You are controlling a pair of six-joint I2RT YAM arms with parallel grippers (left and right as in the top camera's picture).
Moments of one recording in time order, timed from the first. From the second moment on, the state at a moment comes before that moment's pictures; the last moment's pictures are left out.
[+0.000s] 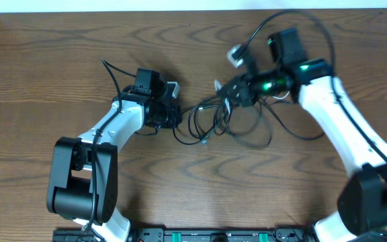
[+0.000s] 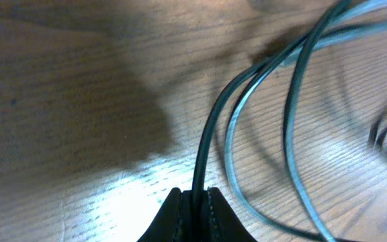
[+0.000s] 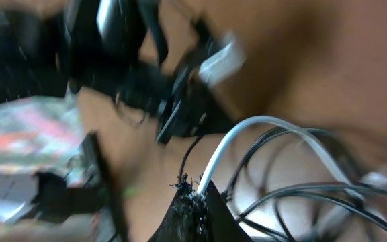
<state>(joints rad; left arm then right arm) -0.20 1.79 1.03 -0.52 0.43 -0.08 0.29 1.72 1.46 -0.74 -0.88 -0.09</state>
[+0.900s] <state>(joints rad) -0.20 1.79 1.03 -0.64 -0.13 -0.57 0.19 1.61 1.50 -0.86 -0.33 0.14</state>
